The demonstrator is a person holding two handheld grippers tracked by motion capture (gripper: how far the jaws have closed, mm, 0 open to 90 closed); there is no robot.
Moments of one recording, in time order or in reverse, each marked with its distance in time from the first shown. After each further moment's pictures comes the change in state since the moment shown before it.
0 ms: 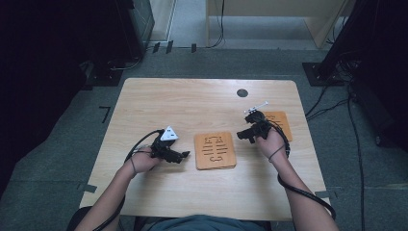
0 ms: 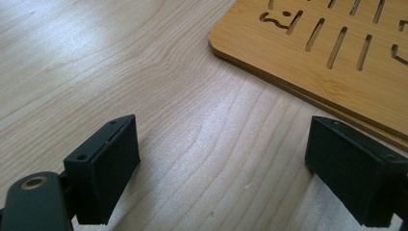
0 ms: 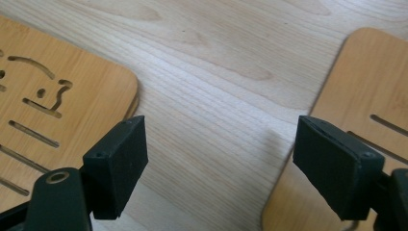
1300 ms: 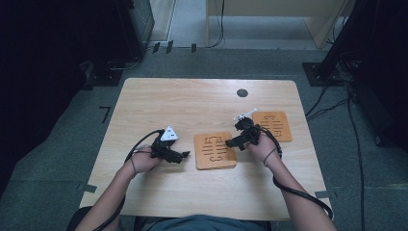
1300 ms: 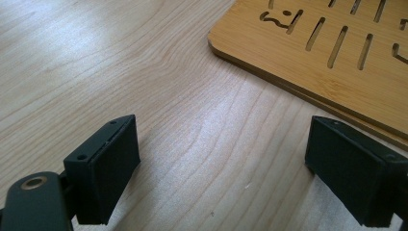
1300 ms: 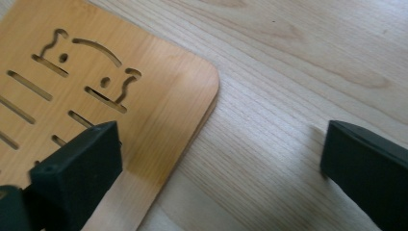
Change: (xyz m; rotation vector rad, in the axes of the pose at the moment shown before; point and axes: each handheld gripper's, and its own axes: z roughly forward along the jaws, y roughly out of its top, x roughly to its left) left arm 0.000 0.000 0.000 0.002 0.004 0.005; right arm 0.028 -0.006 0.022 -0.004 0.117 -0.056
